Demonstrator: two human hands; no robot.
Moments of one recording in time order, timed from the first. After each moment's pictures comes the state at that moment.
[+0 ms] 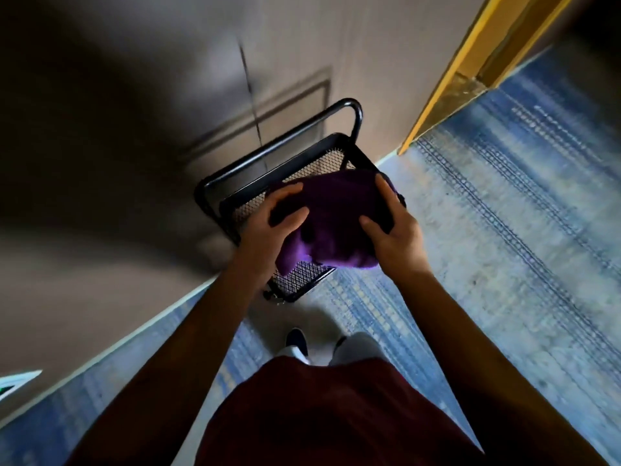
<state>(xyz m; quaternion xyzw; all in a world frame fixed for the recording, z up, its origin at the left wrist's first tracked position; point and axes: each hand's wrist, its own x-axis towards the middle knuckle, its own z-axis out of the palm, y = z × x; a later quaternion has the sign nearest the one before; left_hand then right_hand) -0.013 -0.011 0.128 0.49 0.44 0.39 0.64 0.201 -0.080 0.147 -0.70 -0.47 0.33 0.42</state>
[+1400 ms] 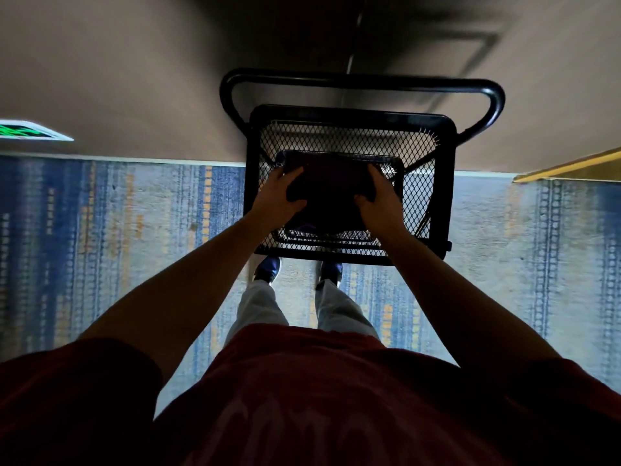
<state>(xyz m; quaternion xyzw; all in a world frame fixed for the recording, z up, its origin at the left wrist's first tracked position) 0.028 0.023 -0.036 0.45 0.76 0.16 0.43 0.250 0.105 -0.044 -0.60 -0.64 0.47 0.08</state>
